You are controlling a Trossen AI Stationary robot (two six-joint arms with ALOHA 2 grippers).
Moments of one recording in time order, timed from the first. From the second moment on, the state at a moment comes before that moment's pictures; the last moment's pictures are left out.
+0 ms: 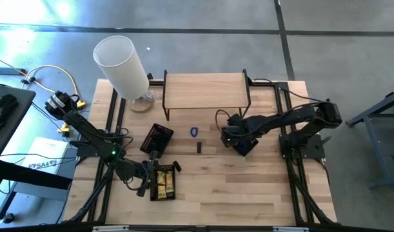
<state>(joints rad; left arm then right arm) -0.73 1.17 0.52 0.24 -0.44 -0.24 0.05 1.56 1.02 -0.87 0.39 1.04</state>
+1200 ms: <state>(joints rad) -0.74 1.17 0.52 0.24 -0.44 -0.29 0.33 1.86 1.10 -0.04 0.50 0.02</state>
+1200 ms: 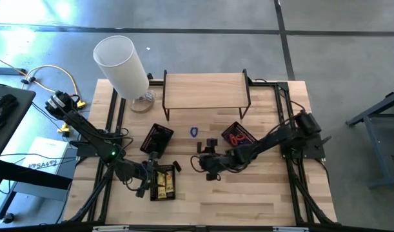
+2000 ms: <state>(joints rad) -0.74 1.17 0.52 0.22 -0.44 -0.29 0.26 1.96 1.10 -0.04 0.43 0.00</state>
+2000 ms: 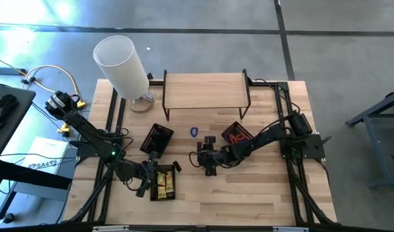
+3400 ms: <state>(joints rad) -0.74 1.17 0.52 0.22 -0.44 -0.29 0.22 2.02 1.10 0.00 0.42 -0.09</state>
